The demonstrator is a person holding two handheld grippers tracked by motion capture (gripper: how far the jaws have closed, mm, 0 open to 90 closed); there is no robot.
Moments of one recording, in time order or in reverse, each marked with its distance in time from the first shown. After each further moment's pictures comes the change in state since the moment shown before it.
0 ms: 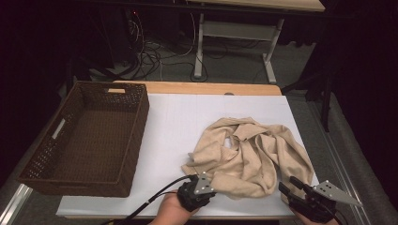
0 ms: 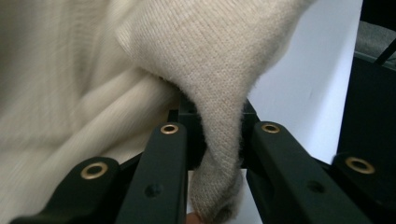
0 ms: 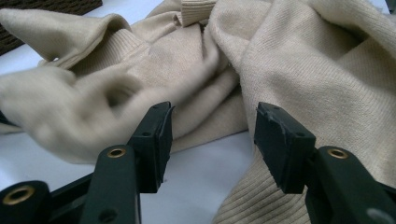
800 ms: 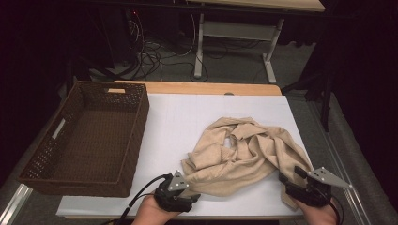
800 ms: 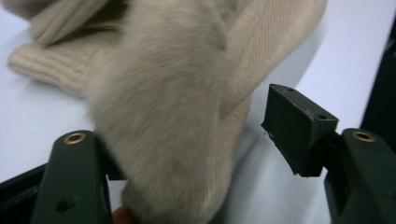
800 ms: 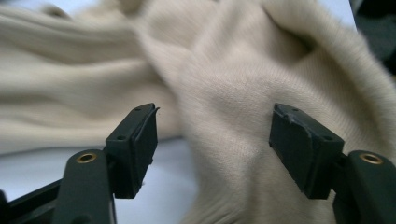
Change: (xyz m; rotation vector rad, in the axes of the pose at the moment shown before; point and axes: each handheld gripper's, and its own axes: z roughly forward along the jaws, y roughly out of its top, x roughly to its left) left arm 0.013 -0.022 -0.018 0.048 0.063 -0.077; right arm -0.024 0.015 0.034 0.100 -0.137 -0.018
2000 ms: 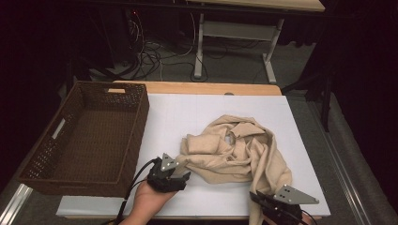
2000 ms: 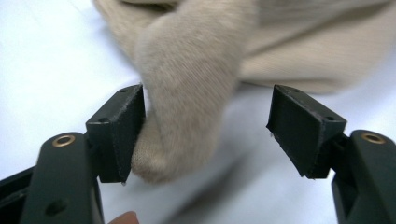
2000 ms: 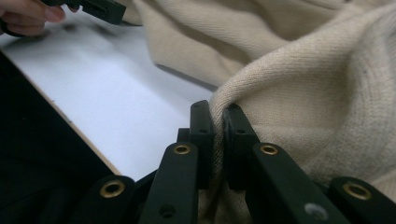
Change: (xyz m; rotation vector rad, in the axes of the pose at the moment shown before) left arm 0.036 0.001 -0.019 -0.076 0.133 -0.222; right arm 0.098 -0.013 -0.012 0.030 0.349 -0.200
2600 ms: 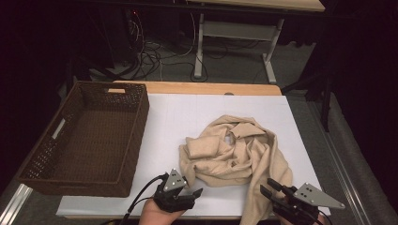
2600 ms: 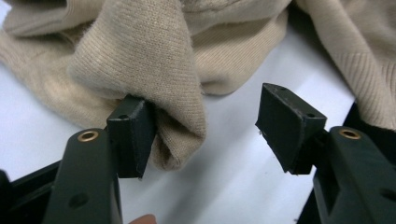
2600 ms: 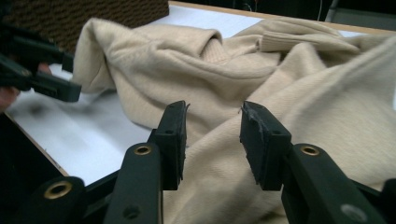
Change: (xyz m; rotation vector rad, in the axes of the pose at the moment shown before) left arm -0.038 -0.007 -0.003 -0.055 -0.155 0.021; right arm -0.020 0.009 -0.036 -0.188 -0.074 0.061
